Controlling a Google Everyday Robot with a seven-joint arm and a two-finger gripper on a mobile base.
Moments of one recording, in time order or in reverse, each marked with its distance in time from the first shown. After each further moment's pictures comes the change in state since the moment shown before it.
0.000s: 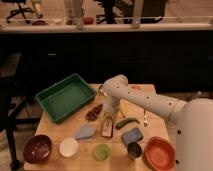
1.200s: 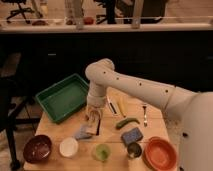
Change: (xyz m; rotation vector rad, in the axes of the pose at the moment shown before) arm -0.063 -0.080 -0.093 0.021 -0.042 0.012
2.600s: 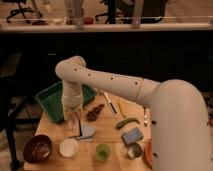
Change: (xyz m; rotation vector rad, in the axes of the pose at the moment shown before) arm -0.047 -0.106 0.004 -0.034 -0.085 -0.364
